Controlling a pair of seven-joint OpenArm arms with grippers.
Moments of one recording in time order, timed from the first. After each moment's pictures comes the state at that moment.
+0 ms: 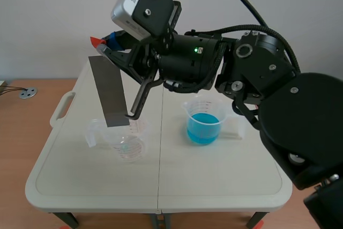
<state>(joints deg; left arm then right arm) 65.8 -23.2 -22.3 114.9 -3.5 -29.2 -8.0 10.5 6.8 -23.4 87.5 -23.3 42.4 22.8</state>
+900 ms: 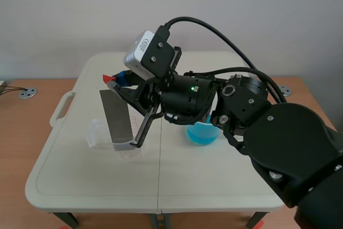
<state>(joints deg) 65.8 -23.2 -22.3 114.9 -3.5 -29.2 -8.0 10.5 6.0 -25.7 73.4 -23.3 38.6 28.8</state>
